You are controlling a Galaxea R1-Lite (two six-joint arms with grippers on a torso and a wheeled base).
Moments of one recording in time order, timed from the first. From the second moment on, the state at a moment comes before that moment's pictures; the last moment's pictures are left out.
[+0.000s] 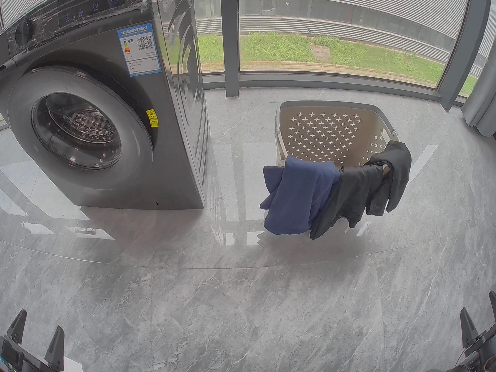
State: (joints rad) left arm 0.00 0.02 -0.02 0.01 0.03 -0.05; right arm -0.02 0.02 -0.02 0.00 -0.02 0.00
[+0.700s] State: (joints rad) left arm 0.00 0.02 -0.02 0.01 0.03 -0.05; right arm -0.02 0.02 -0.02 0.00 -0.02 0.00
